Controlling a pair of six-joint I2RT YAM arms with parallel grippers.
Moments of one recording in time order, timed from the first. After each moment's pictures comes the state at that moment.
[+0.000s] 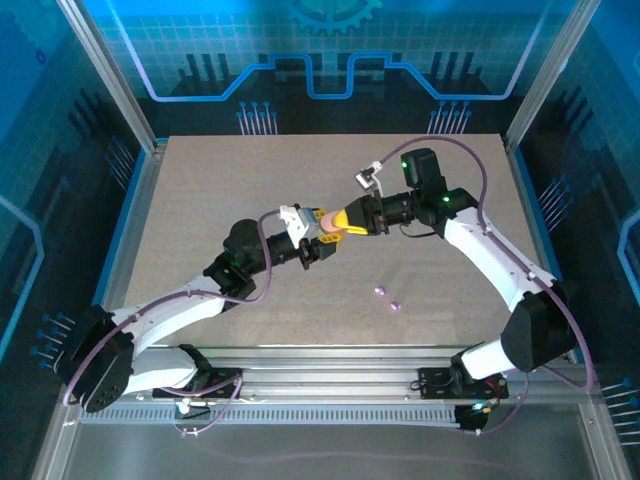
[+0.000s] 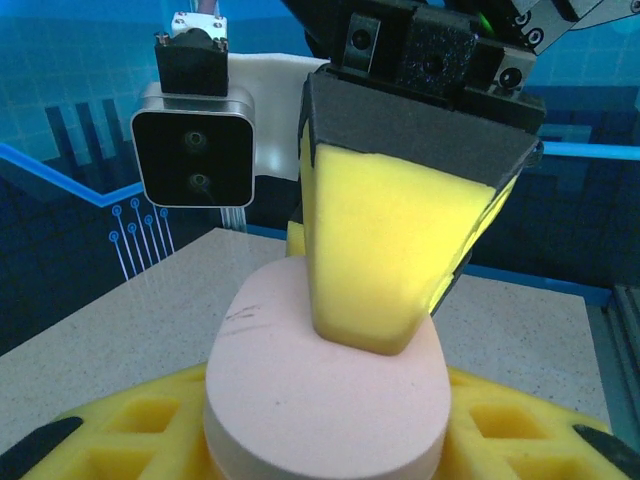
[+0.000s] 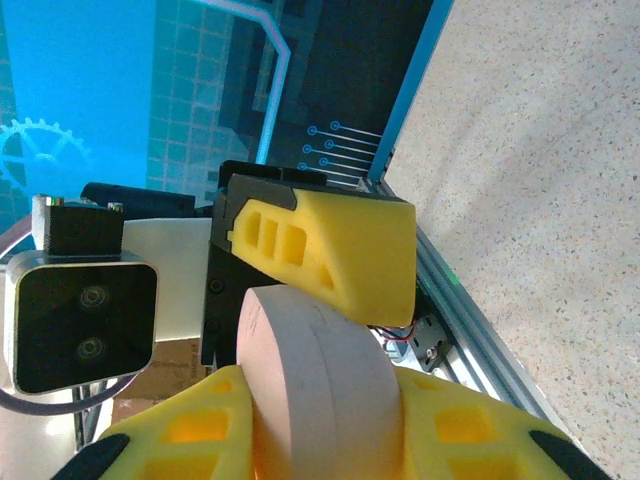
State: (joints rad) left arm -0.66 1.22 0.65 0.60 0.40 0.03; right arm 0.38 1.45 1.25 -0.51 -1.17 0.62
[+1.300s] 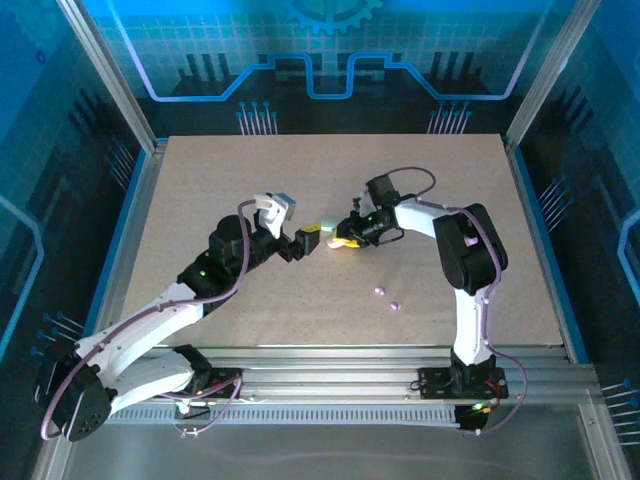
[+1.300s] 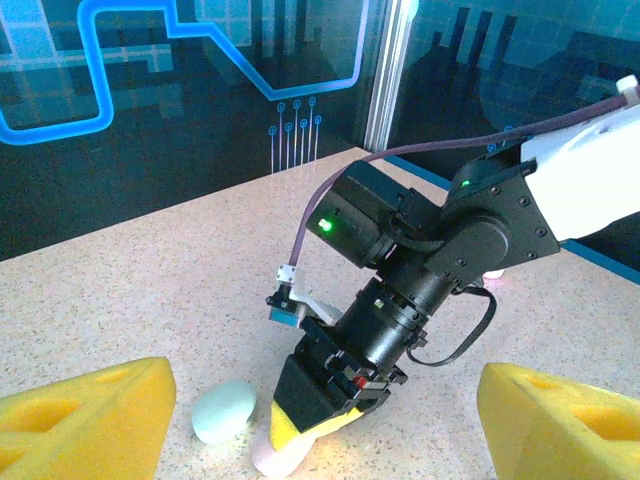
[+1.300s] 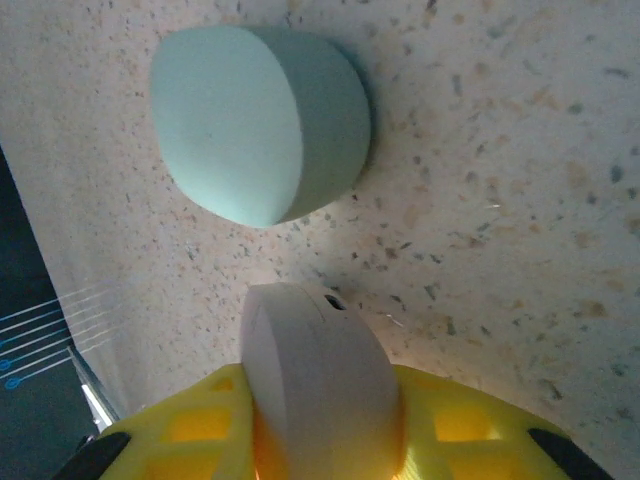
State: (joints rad) left arm -0.62 1.04 0.71 0.18 0.08 -0.09; right arm 0.38 2.06 1.32 -0.40 -0.65 0.62
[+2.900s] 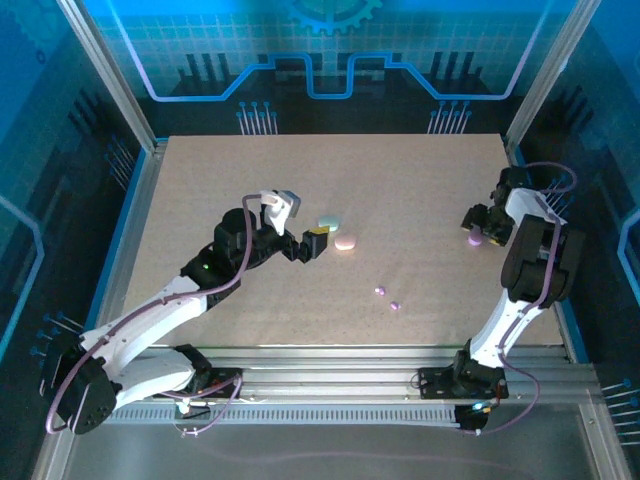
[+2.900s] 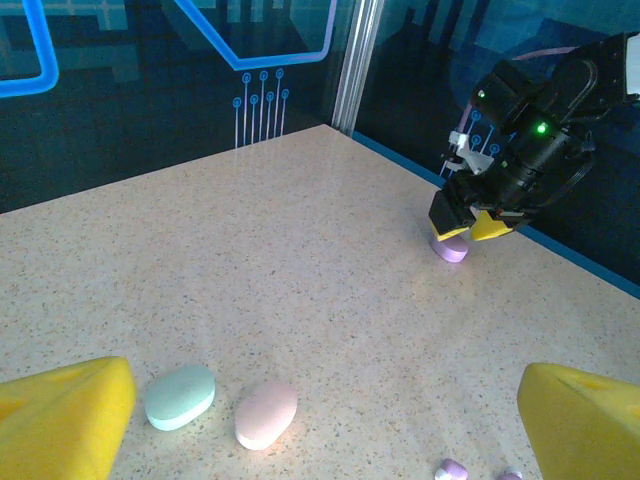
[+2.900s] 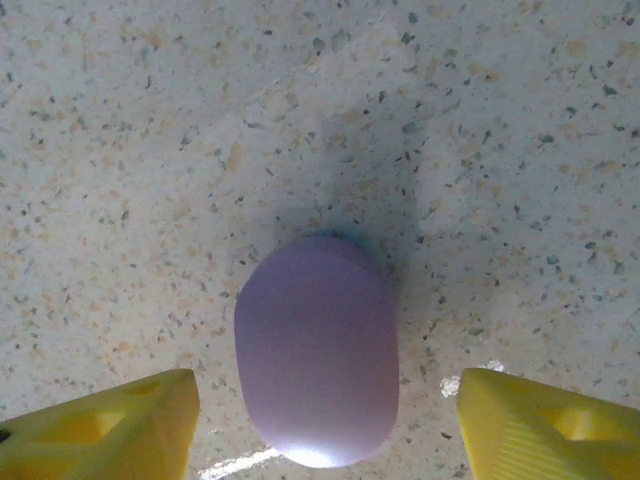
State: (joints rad) left arm -0.60 1.09 0.76 0.13 0.17 -0.14; right arm -0.32 1.91 1.34 -0.77 -0.05 0.20
